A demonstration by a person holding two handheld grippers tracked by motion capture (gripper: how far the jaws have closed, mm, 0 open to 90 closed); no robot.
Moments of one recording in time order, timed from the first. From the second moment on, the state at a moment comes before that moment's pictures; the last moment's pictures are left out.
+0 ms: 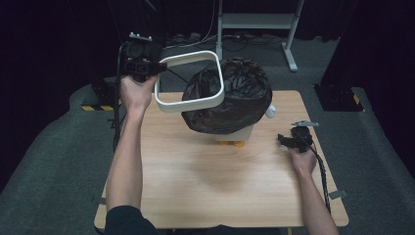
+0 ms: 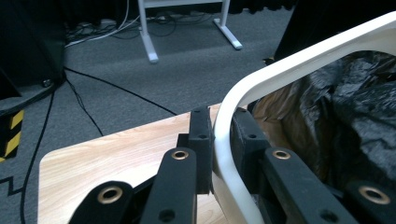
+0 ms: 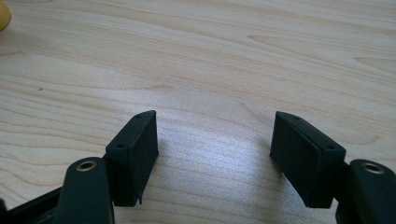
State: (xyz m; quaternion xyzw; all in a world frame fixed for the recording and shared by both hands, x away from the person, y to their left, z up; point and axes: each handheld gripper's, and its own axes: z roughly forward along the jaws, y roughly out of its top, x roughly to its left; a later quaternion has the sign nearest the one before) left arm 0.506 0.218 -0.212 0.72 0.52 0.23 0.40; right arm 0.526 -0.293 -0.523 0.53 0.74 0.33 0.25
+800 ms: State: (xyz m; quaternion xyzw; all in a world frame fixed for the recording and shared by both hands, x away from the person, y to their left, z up) left arm 0.529 0.168 -0.193 0.74 0.49 0.22 0.41; right arm 0.526 -0.292 -0.523 0.53 0.74 0.33 0.25
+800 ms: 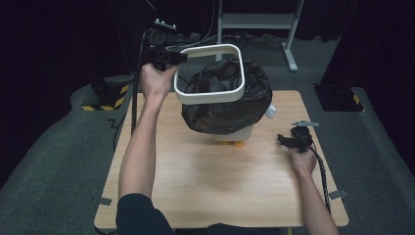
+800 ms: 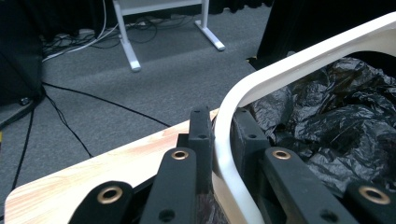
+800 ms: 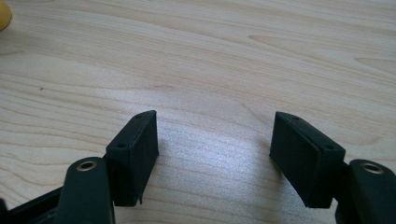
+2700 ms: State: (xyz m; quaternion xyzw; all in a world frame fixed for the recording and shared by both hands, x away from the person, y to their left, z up) left arm 0.583 0.096 -0.227 0.78 0.47 0.23 0.35; right arm 0.527 -0.290 -0.523 0.53 0.74 0.33 0.24
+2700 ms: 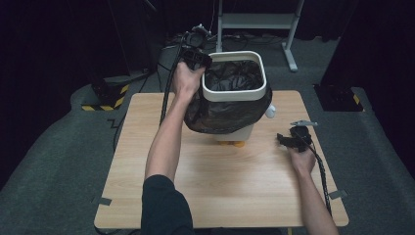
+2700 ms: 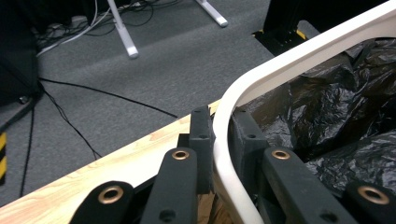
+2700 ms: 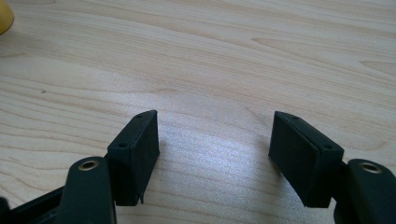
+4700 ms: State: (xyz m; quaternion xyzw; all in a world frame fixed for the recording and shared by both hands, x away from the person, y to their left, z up) left arm 0.582 0.095 -0.233 0.77 0.47 0.22 0.39; right arm 0.518 -0.259 -0.297 0.38 0.73 0.53 0.21
